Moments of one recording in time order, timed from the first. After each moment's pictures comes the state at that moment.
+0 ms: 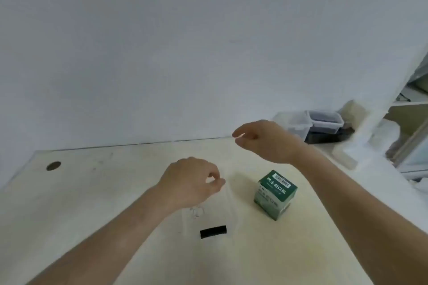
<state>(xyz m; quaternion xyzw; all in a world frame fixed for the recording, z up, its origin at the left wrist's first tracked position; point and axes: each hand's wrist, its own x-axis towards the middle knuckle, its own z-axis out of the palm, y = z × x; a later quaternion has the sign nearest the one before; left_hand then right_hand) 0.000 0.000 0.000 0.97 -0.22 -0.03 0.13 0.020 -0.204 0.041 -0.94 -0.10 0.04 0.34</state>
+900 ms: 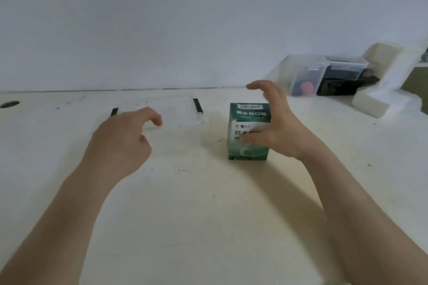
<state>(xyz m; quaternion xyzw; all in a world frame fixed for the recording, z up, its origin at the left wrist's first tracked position) -0.027 0.048 -0.160 0.97 -0.04 0.17 0.19 0.000 -0.236 -0.171 -0.87 -0.18 -0.11 0.45</state>
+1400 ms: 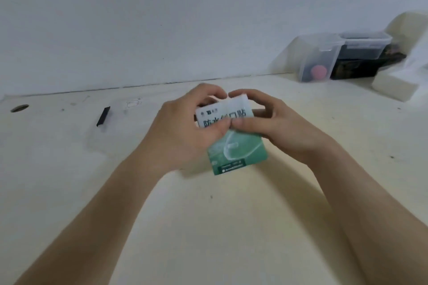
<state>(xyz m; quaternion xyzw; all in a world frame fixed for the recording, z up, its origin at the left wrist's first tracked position) -0.023 -0.035 -0.149 0.88 -0.22 0.16 0.38 -0.004 -0.232 -0.174 -0.71 -0.17 0.09 0.67</state>
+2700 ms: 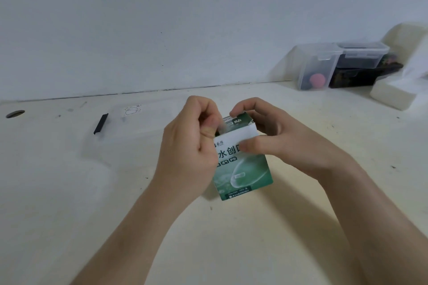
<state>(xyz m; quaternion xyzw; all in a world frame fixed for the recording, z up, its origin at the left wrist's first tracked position) -0.039 -0.053 -0.167 0.81 -0.23 0.30 0.45 -0.019 -0.233 -0.165 -0.75 -0.22 0.08 0.62</state>
